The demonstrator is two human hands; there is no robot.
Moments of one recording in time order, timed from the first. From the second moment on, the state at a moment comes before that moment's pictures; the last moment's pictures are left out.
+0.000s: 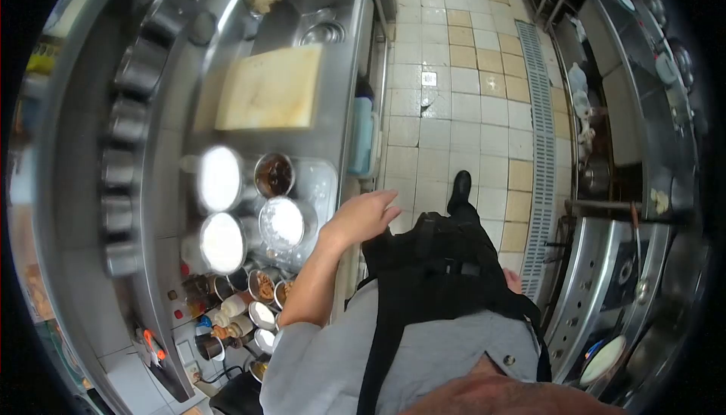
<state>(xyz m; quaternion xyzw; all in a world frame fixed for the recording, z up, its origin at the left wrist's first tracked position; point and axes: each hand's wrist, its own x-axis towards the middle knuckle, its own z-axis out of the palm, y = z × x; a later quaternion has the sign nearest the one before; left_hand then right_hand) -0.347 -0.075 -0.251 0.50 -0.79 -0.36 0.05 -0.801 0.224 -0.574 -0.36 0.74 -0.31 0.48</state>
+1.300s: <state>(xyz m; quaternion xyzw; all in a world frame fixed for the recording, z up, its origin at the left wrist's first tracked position) -0.177 -0.683 -0.328 0.79 -0.41 -0.40 0.23 -0.710 -0.790 -0.454 -0.25 0.69 -0.27 0.62</state>
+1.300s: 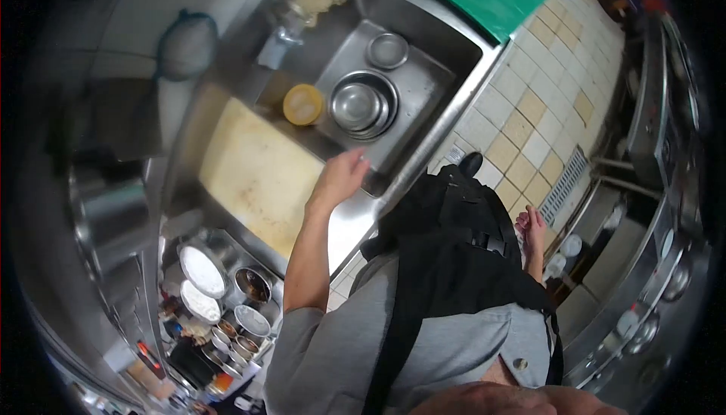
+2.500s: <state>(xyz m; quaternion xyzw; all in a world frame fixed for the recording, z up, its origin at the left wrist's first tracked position) 0.045 -0.905 -0.443 0.40 0.23 -0.35 0.82 -0.590 -1.254 -0.468 -0.37 0.61 -0.11 0.69</state>
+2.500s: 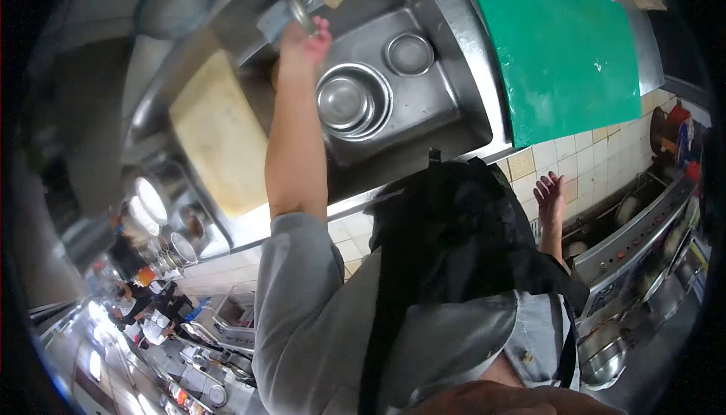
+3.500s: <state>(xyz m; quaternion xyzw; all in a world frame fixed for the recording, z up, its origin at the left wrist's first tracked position) -0.239 -1.199 -0.404 0.70 0.12 -0.44 0.54 -0.549 -1.515 -0.444 -0.35 0.56 -0.31 0.68</state>
